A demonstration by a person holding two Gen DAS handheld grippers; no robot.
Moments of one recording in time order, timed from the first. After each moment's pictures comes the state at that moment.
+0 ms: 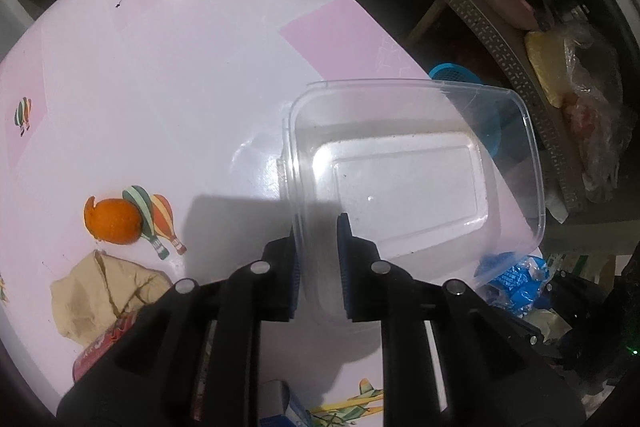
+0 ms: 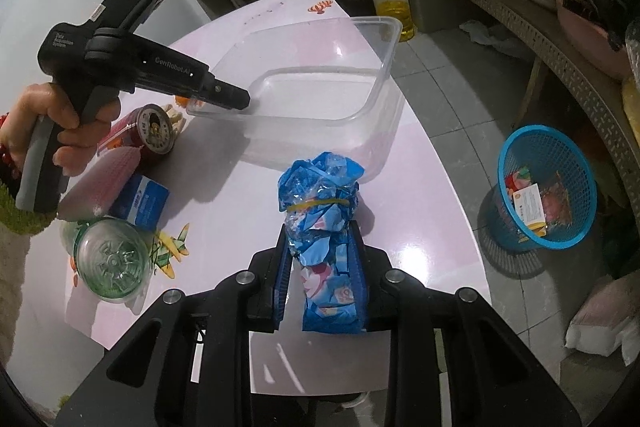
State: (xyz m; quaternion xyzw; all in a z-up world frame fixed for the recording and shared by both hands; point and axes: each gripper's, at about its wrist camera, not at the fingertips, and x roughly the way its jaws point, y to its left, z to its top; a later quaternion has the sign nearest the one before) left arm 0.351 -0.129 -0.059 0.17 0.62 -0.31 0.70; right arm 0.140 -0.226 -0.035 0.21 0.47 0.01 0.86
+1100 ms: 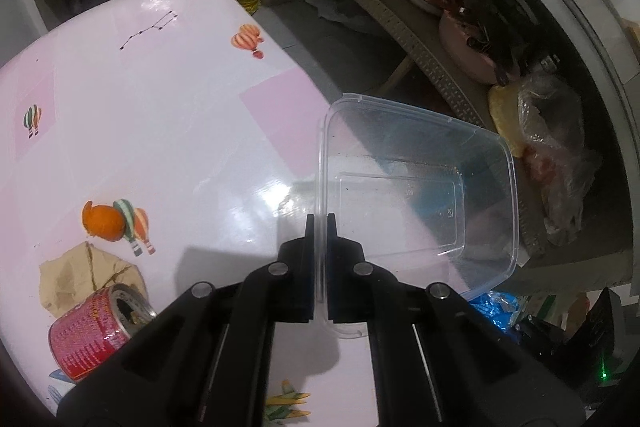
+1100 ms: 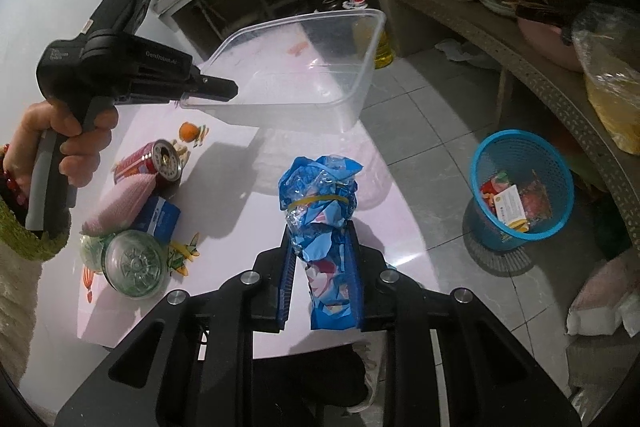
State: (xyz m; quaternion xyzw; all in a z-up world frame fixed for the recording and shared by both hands) left arm 0.329 -0.140 -0.001 0.08 0.58 -0.34 0.74; right arm 0.089 -0.251 -0.002 0.24 0.42 -0.03 0.88
